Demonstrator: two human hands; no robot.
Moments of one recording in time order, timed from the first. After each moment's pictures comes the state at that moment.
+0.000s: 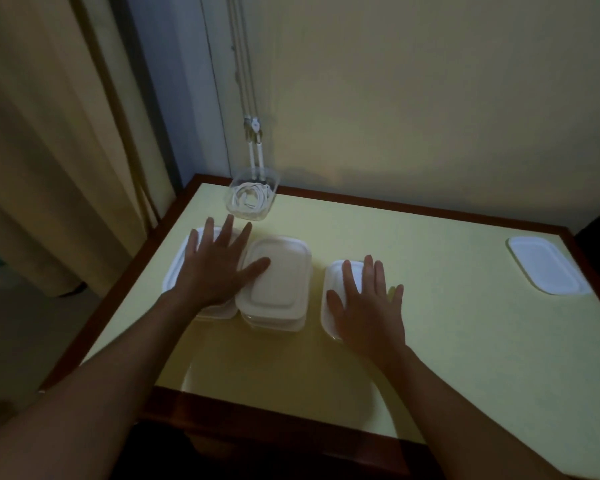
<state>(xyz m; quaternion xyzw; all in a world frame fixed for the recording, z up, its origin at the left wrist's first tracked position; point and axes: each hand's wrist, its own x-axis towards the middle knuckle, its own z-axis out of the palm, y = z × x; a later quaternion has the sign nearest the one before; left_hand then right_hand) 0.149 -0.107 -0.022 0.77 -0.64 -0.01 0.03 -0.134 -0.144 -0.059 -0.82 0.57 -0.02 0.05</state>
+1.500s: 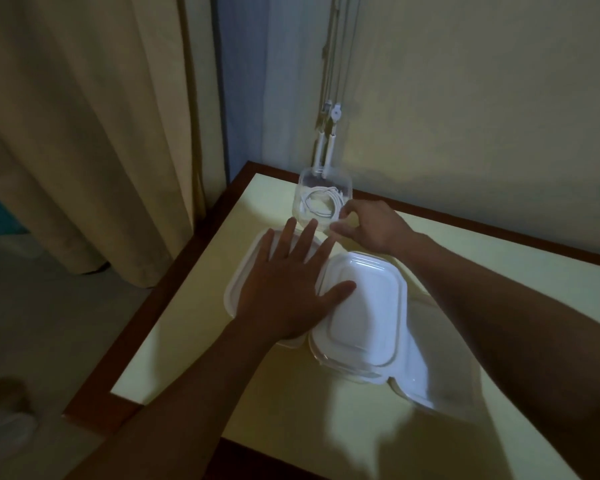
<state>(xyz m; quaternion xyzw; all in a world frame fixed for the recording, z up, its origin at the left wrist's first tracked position) 0.161 -0.116 -0.039 0.73 -0.67 -0.02 0.10 0.039 -0.311 -0.019 -0.90 0.42 -0.02 0.14</state>
